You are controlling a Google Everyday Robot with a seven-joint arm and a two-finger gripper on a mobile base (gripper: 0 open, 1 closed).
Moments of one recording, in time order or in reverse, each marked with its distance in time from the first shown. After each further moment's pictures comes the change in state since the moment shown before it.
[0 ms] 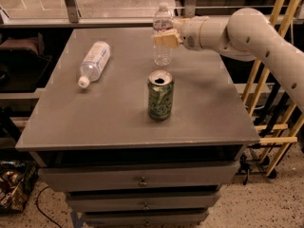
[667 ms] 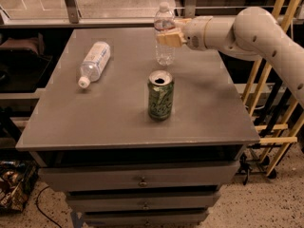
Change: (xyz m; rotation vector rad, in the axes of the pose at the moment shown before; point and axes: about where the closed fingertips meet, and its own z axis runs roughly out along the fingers) arm -0.003 0.004 -0.010 -0.034 -0.013 -0.008
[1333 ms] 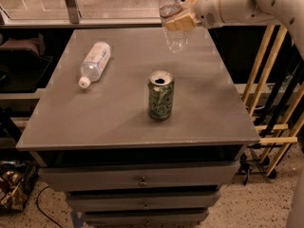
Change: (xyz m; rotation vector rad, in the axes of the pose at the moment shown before) arm -0.043 -0.011 -0.041 -0.086 0.123 -0.185
